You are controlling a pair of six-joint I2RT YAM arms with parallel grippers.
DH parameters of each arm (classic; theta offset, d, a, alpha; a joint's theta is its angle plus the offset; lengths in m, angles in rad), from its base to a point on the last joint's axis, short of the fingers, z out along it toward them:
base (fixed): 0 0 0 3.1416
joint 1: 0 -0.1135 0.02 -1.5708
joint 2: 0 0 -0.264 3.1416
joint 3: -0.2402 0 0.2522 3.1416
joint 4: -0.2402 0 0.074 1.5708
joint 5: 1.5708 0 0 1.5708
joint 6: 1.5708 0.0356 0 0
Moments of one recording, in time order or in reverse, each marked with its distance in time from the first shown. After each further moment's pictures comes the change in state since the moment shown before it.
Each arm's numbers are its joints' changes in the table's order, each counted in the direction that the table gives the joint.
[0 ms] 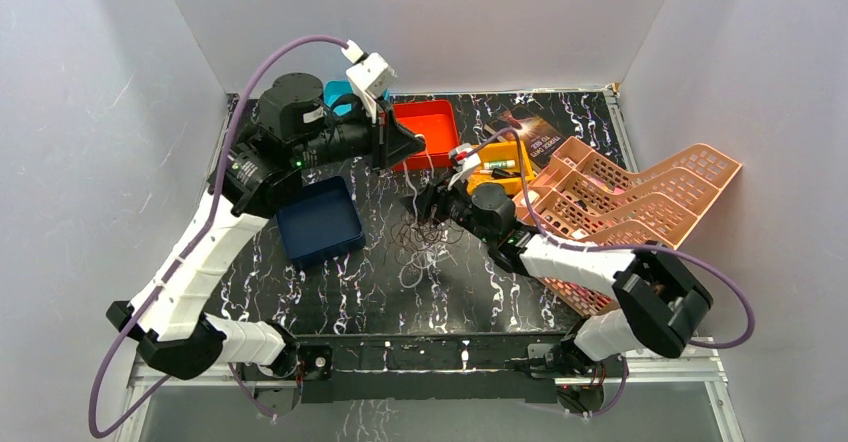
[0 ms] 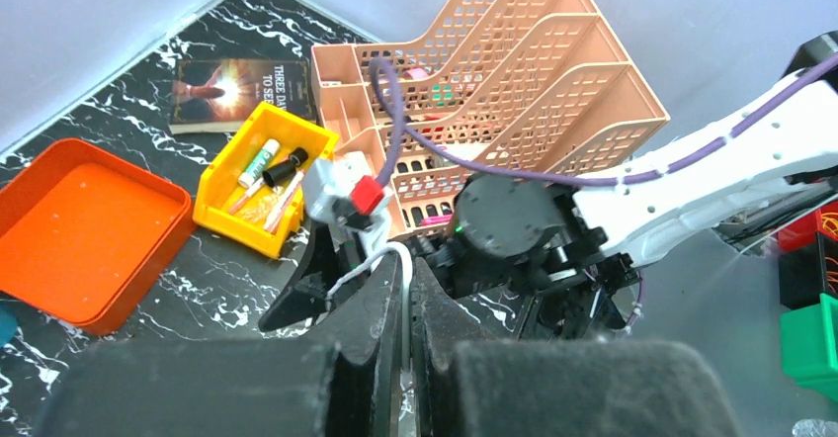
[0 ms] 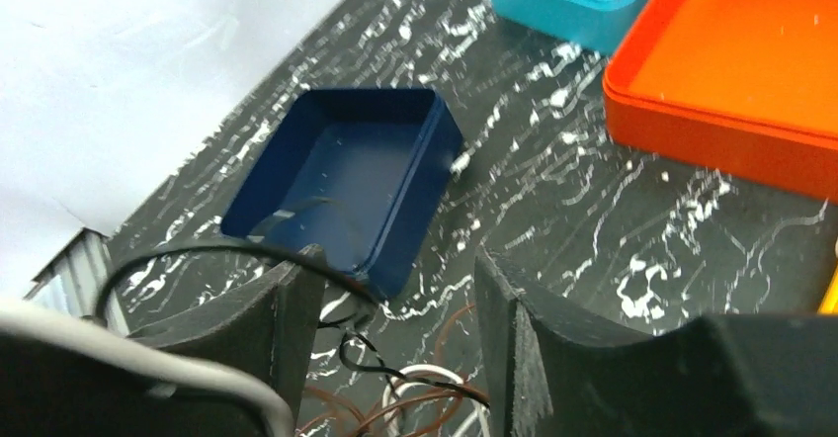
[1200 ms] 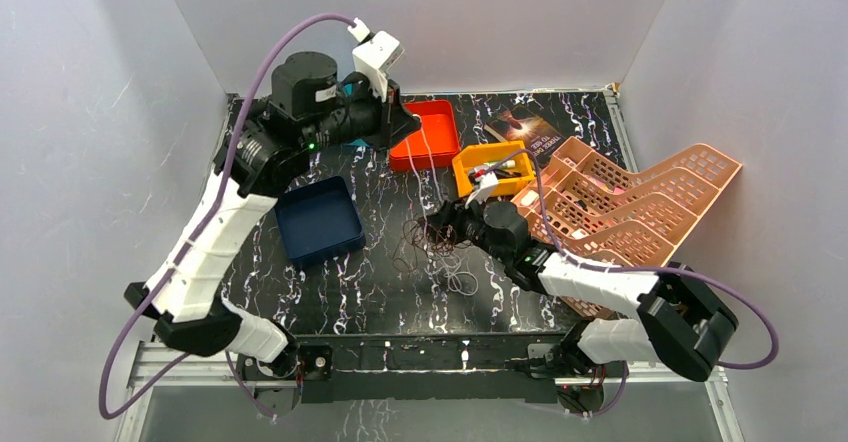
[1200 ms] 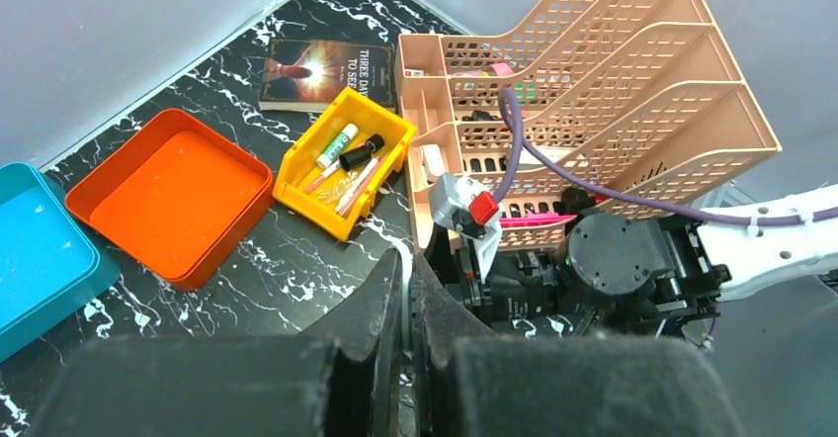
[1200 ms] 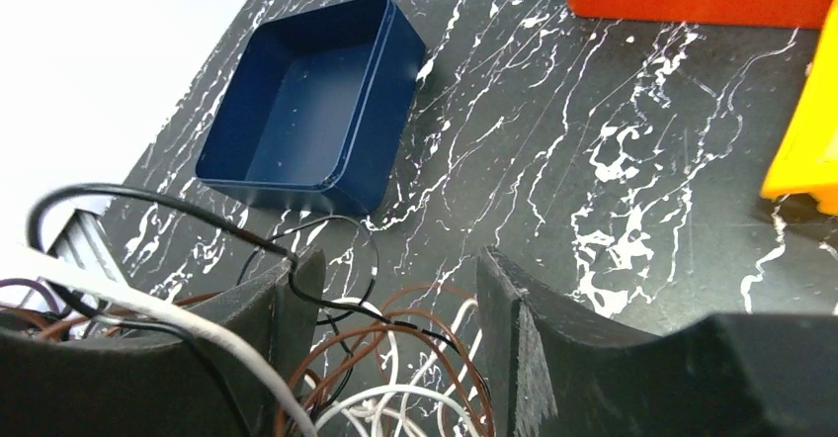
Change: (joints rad) left arm 0.012 -0.158 -0.300 -0.209 -0.213 0.055; right arm -0.016 0.117 0.179 -0.072 0.072 0.132
